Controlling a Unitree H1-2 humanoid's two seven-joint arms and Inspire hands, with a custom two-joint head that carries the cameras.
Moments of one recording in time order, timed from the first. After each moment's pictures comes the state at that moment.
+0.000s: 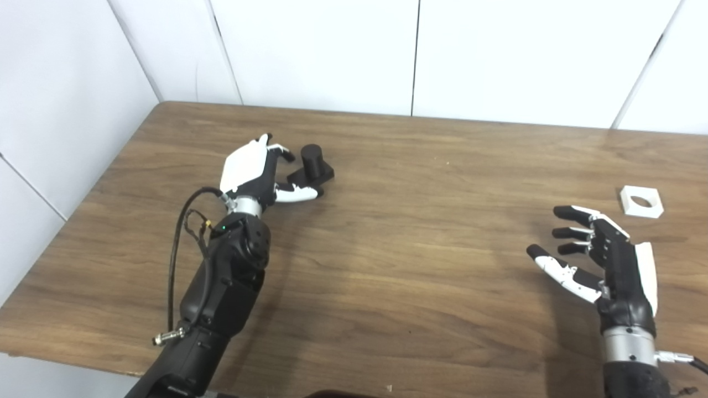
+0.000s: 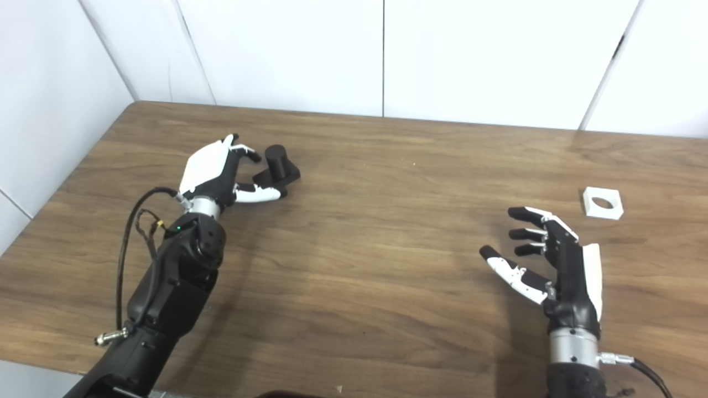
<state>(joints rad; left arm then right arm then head) -0.34 0.29 -0.10 0.11 0.86 0.47 -0.07 0.03 -0.05 0.03 -0.28 -0.36 0.13 -0.09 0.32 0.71</state>
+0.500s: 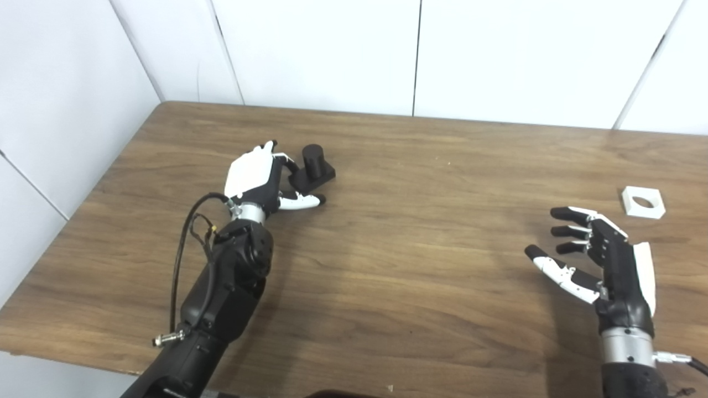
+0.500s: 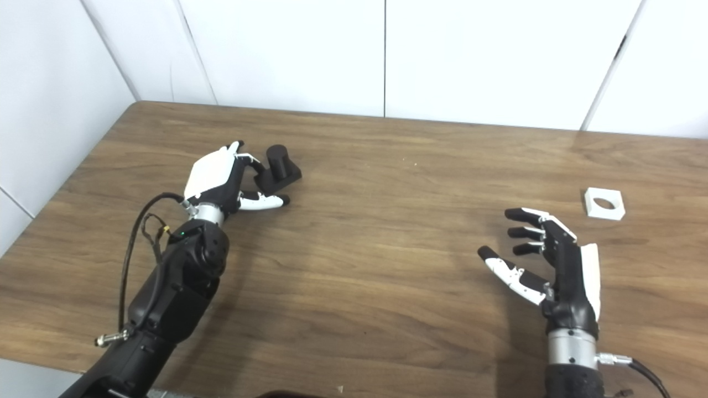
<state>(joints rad) -0.33 0.31 -0.15 0.14 0.86 0.45 -0.02 0.03 -0.05 0.03 -0.27 -0.36 0.09 -0.10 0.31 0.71</state>
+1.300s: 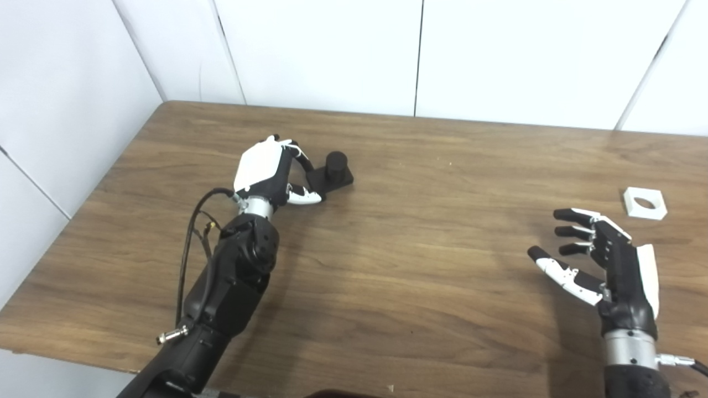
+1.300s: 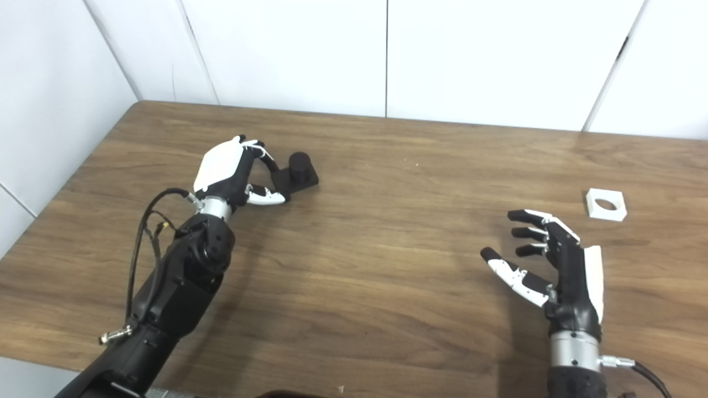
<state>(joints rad) -0.35 0.32 -0.17 0.14 0.78 0.41 0.01 0.04 -0.05 0.02 -0.27 -0.36 0.10 -0.10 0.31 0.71</state>
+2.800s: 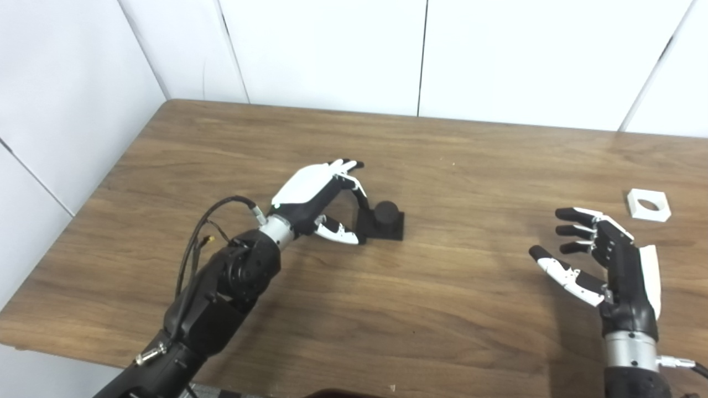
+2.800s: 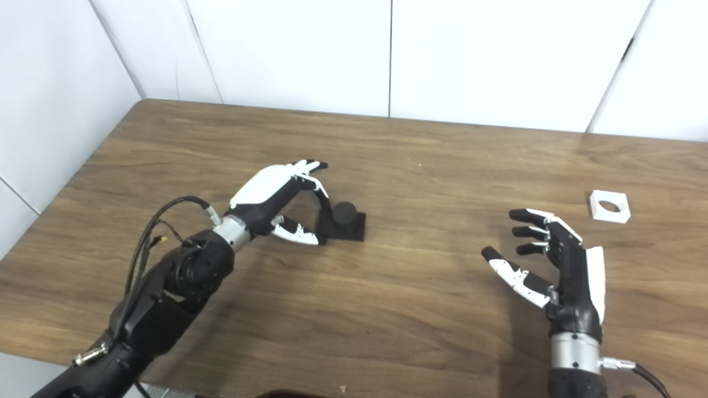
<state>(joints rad) -0.28 0.41 -0.33 0.00 0.59 0.05 -0.17 0.04 -0.05 0.02 -0.26 -0.34 0.06 -0.11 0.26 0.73</state>
